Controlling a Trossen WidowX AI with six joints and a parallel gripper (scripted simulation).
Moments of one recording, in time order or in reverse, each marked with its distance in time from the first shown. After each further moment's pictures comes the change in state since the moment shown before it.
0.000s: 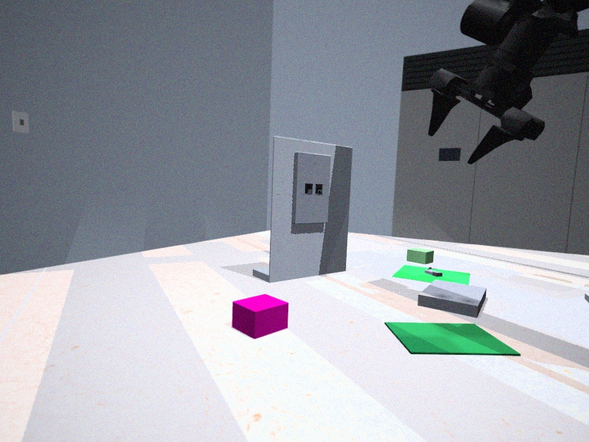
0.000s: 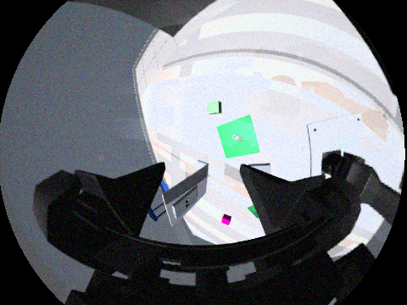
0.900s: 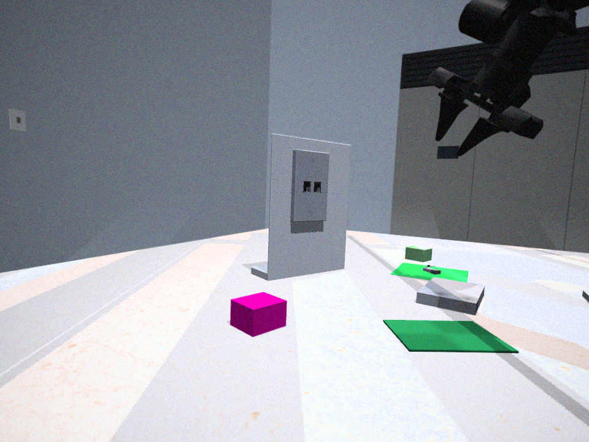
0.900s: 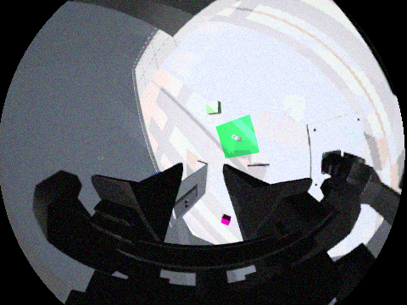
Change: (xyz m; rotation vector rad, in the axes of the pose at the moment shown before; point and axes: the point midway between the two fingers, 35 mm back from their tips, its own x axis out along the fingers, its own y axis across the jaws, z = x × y) arm 0.002 -0.002 0.000 0.000 0.000 -0.004
